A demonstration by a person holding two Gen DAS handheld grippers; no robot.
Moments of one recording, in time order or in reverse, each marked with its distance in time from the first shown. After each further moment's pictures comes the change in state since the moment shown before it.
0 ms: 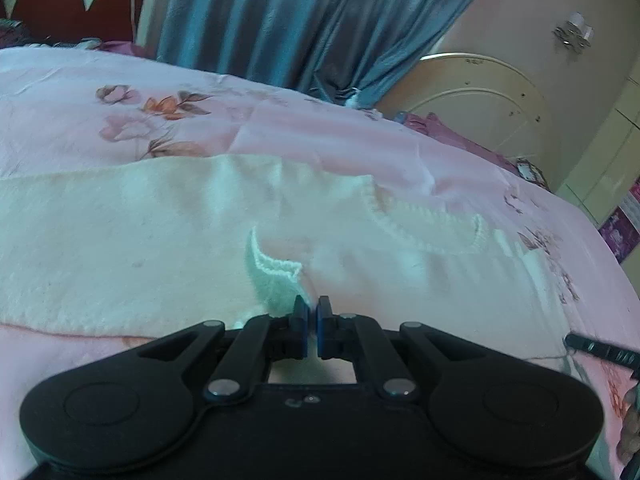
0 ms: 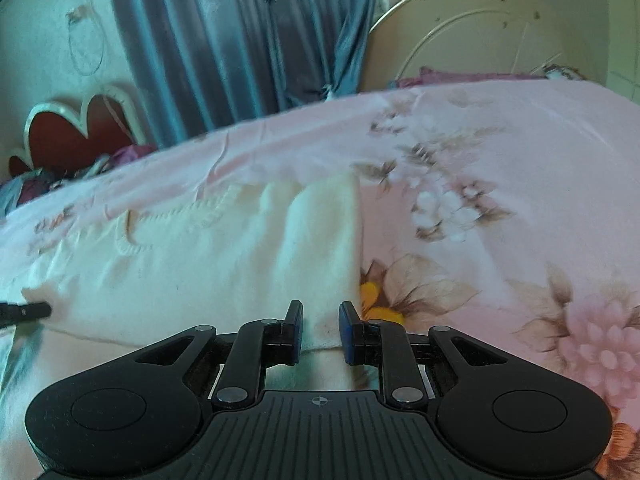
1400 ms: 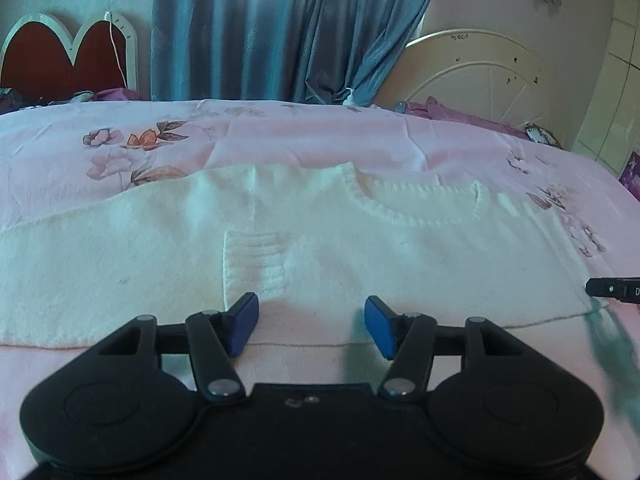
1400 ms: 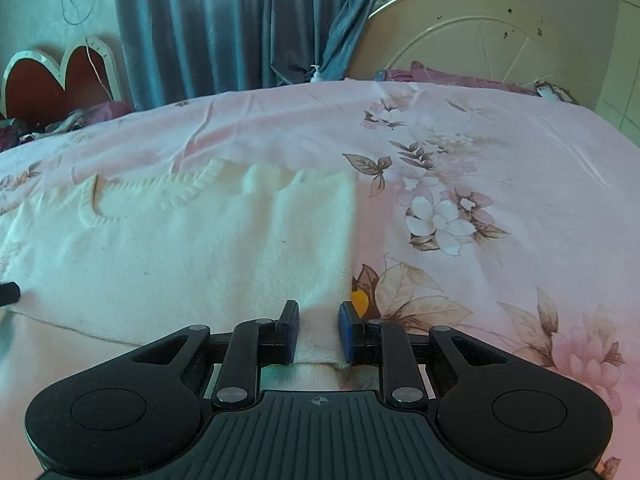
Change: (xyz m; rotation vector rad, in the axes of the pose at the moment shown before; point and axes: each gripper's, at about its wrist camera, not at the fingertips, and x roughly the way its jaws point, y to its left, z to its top) left arm 0.000 -0.041 -0.011 0.195 -0.026 0.096; right arm 0.013 0.021 0.016 -0.109 0.034 -0.122
